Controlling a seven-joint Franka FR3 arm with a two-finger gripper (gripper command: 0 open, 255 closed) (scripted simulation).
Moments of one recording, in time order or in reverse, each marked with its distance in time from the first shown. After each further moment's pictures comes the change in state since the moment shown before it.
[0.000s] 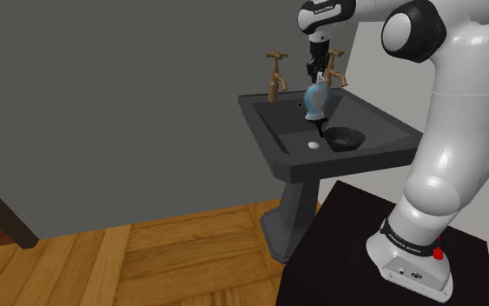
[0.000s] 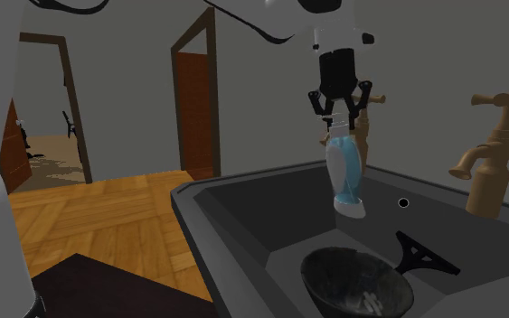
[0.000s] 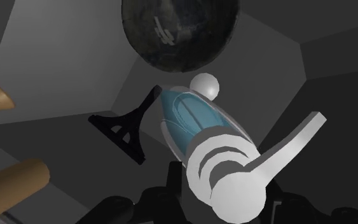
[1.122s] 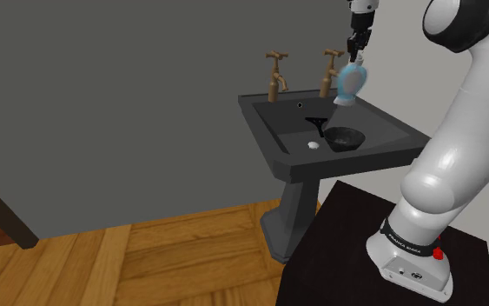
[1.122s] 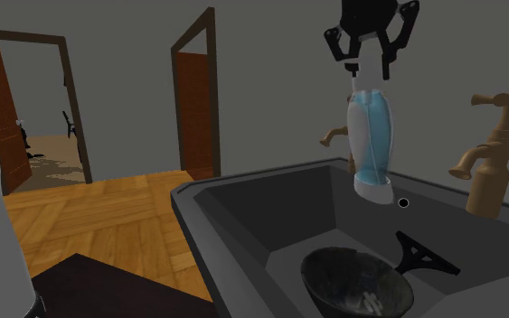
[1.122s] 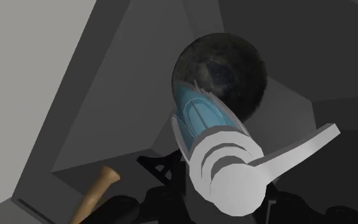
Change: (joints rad) arm -0.074 -0.213 -0.077 -0.016 -0.068 -0.155 -0.173
